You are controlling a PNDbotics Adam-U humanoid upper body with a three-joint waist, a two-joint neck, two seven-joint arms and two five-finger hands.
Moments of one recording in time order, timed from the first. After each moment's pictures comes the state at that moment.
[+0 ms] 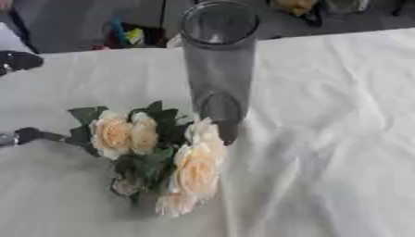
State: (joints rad) left arm -0.61 0.92 -0.18 -1.68 -0.61 -0.23 -0.30; right arm -0.22 -0.37 -0.12 -1.98 0.28 -0.41 -0.47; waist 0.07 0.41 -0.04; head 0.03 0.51
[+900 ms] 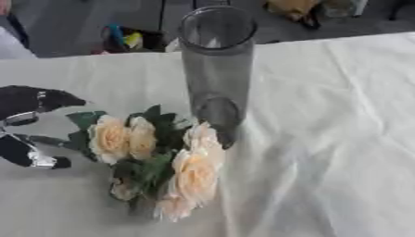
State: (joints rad) left arm -0.72 0.76 -0.24 -1.50 -0.81 -0.30 -0.48; right arm -0.22 -0.37 -0.12 -1.98 0.28 -0.40 -0.46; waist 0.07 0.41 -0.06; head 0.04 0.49
